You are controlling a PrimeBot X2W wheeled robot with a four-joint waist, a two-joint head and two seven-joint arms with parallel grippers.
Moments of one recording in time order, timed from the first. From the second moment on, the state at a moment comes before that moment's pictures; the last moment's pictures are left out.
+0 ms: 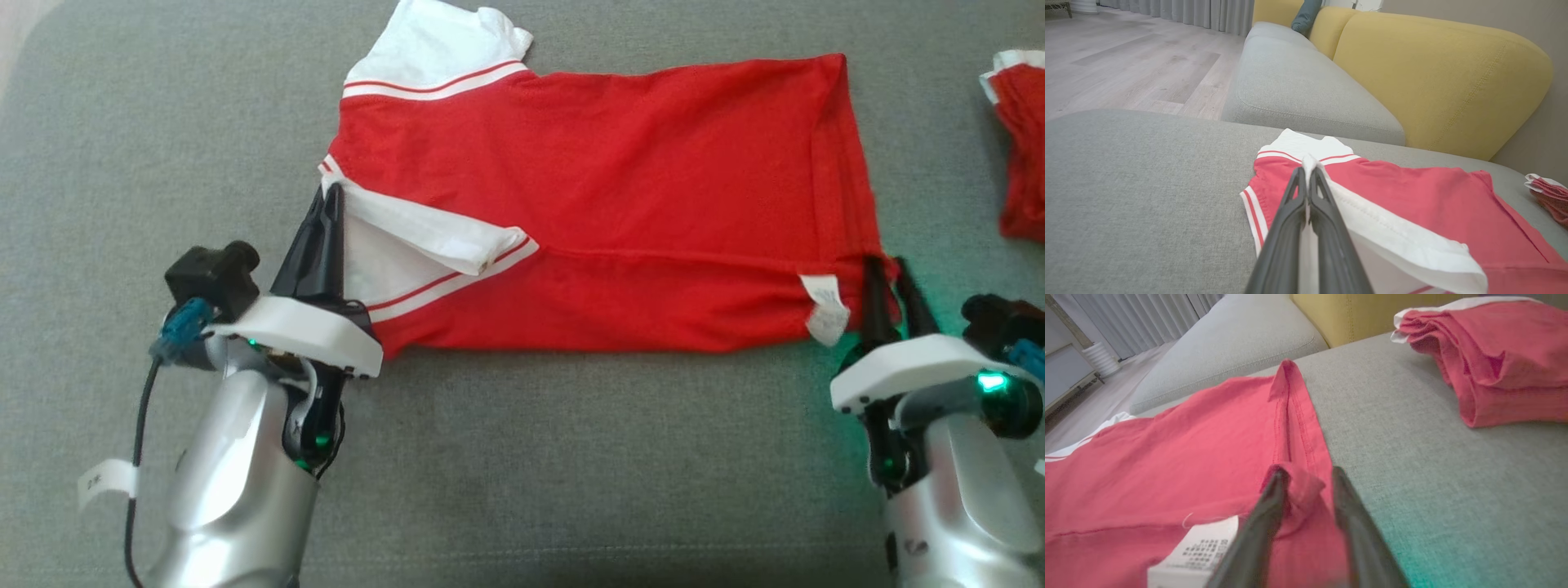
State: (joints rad) left arm -0.42 0.04 -0.21 0.46 -0.33 -0.09 -0.26; right arm -0.33 -0.04 -0.15 0.55 0.23 0.12 -0.09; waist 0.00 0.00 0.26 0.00
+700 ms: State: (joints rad) left arm -0.10 0.05 -0.22 0.33 -0.37 -0.11 -0.17; right arm -0.18 -0.04 -0.22 0.36 0.18 0.12 -0.17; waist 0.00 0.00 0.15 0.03
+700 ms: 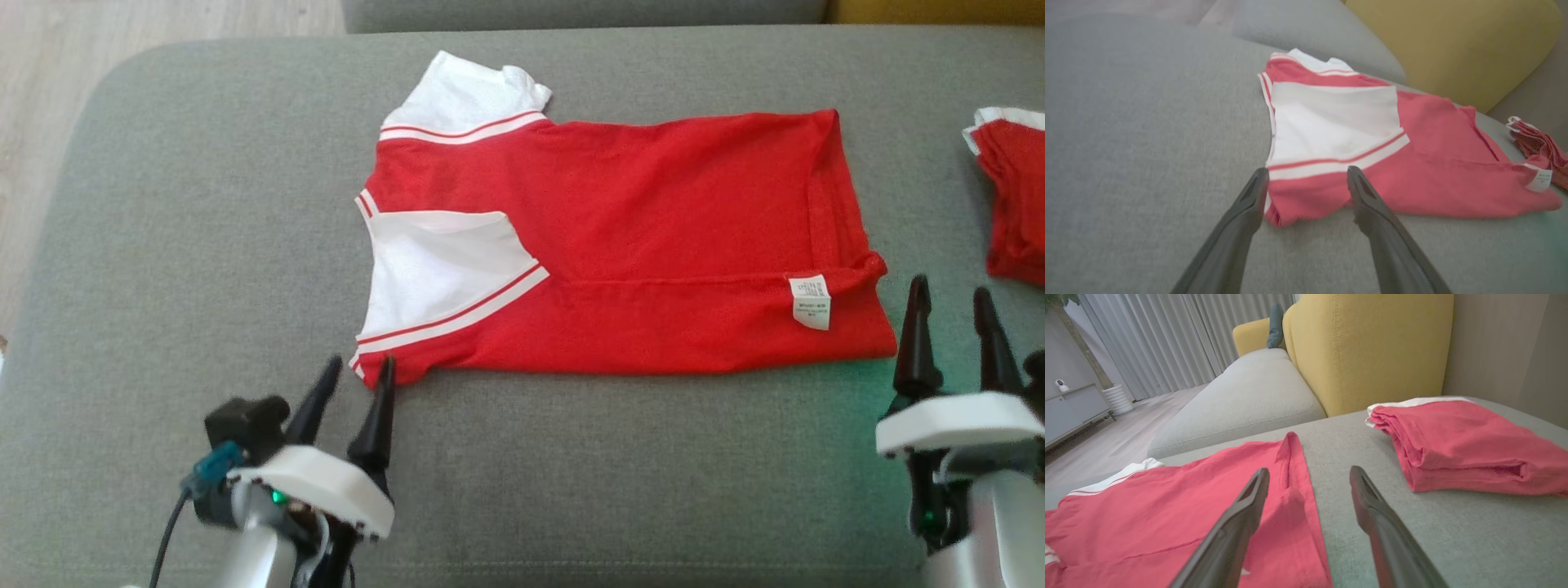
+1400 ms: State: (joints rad) left arm -0.17 0.06 -0.19 0.44 -0.46 -0.06 0.01; right arm -0.14 -0.04 -0.17 0.27 0.23 0.12 -0.10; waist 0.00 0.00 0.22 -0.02
